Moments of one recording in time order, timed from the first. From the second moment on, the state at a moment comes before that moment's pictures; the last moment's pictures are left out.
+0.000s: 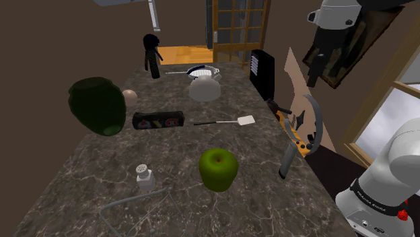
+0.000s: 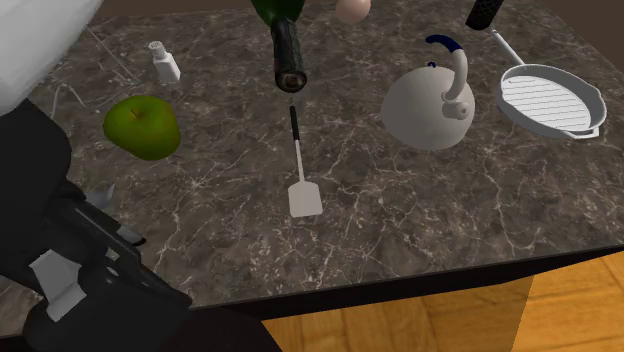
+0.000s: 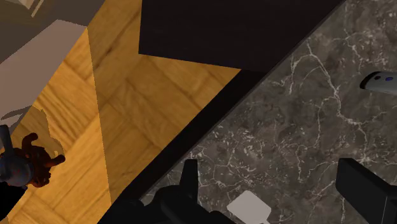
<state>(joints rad) 0.02 -0.79 0.05 -2.36 -0.03 1.57 -0.12</state>
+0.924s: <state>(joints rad) 0.11 -0.42 0.01 -2.33 -0.02 1.93 -0.37</state>
